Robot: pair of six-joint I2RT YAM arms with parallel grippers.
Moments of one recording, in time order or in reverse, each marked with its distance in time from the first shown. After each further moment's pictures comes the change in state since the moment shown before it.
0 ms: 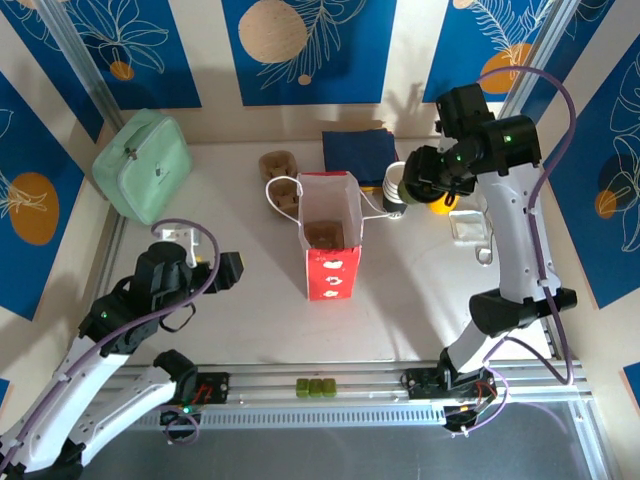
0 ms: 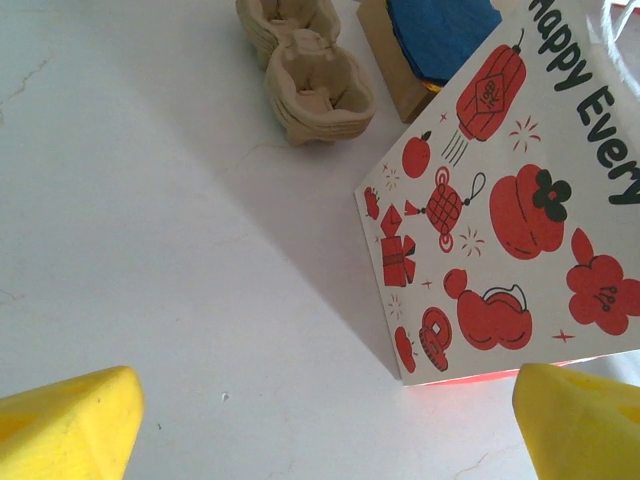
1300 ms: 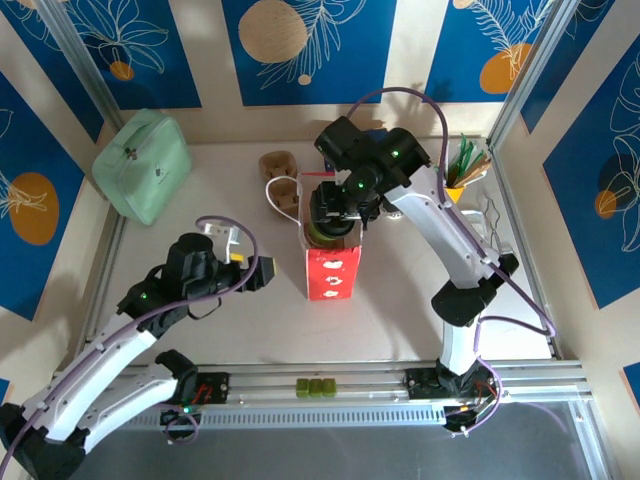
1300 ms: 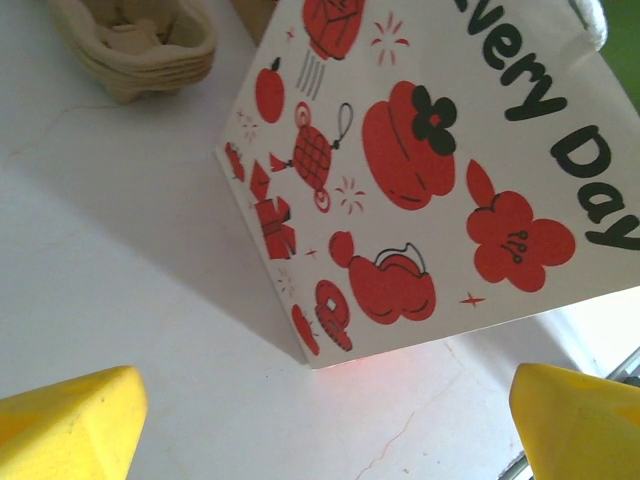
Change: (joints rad) left arm -0.011 0.132 -0.148 0.332 0.301 0.079; right arm 0.496 0.207 0.058 0.000 -0.051 0.198
